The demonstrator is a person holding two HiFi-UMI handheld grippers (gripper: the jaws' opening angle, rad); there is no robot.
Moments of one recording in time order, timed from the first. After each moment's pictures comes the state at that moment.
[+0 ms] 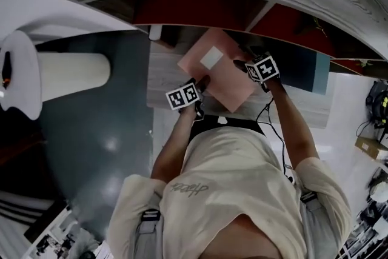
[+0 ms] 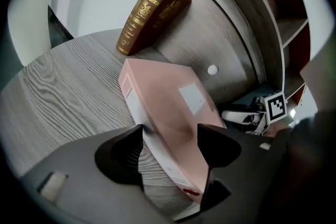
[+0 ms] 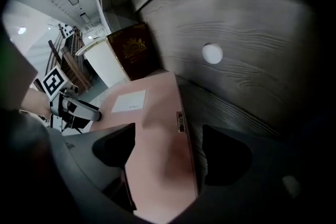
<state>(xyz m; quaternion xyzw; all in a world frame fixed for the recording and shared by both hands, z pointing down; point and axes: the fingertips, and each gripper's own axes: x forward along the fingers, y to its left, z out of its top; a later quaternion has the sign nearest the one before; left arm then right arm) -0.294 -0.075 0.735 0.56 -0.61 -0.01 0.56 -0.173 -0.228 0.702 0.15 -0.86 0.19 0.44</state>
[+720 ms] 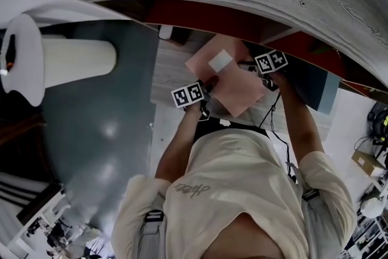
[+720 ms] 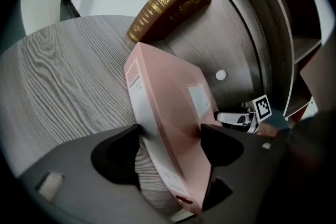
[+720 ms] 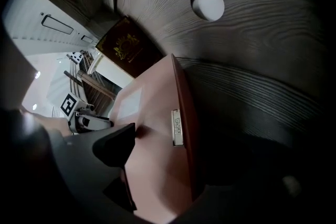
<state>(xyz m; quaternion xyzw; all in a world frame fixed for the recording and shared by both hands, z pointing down) -0.293 -0.081 0.752 0.52 -0.59 -0.07 0.61 -0.200 -0.226 0.736 0.04 -0.82 0.35 0.45</state>
